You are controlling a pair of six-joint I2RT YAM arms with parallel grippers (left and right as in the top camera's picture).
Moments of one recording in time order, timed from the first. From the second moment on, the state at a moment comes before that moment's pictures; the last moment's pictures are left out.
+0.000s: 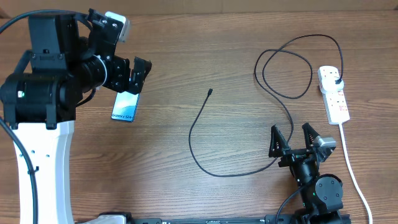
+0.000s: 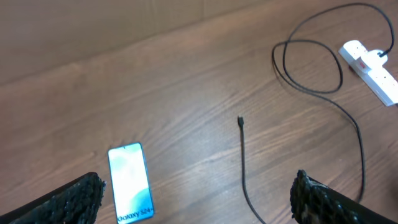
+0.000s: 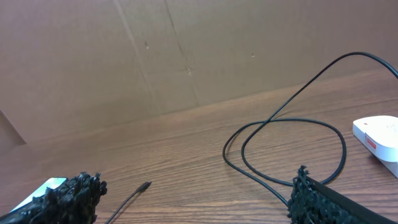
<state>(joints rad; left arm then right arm) -0.04 1.45 1.87 -1.23 0.34 0.21 0.22 0.01 0.02 -0.03 0.05 0.31</state>
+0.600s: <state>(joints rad) -0.04 1.56 1.89 -1.29 0.21 0.05 0.22 0.01 0.02 -0.02 0.05 0.31</state>
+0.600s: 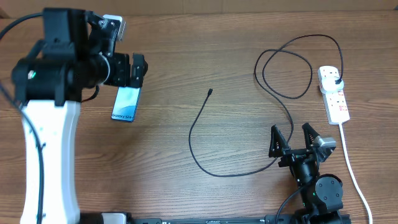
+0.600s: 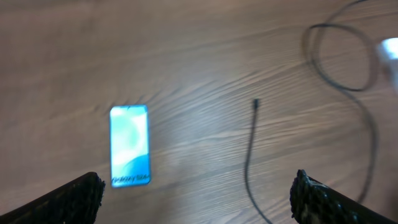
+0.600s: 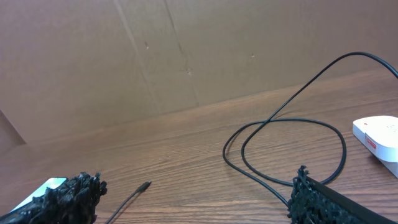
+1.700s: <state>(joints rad) -0.04 2.23 1.89 -1.21 -0.09 -0.10 0.22 0.01 0.02 -0.02 0.05 0.31</state>
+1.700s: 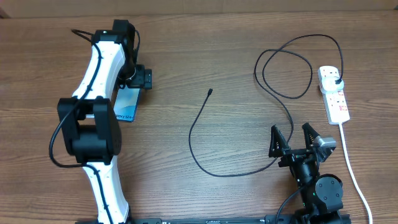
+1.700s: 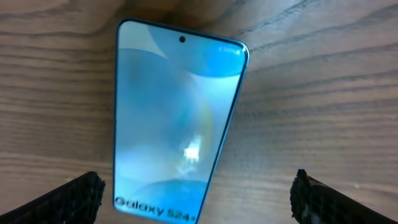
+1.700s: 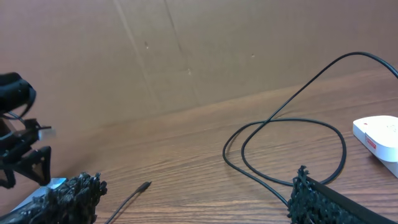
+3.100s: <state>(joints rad) 0.02 2.27 1.81 -1.05 -0.07 0.00 0.22 0.01 0.02 -0.02 0.05 0.31</state>
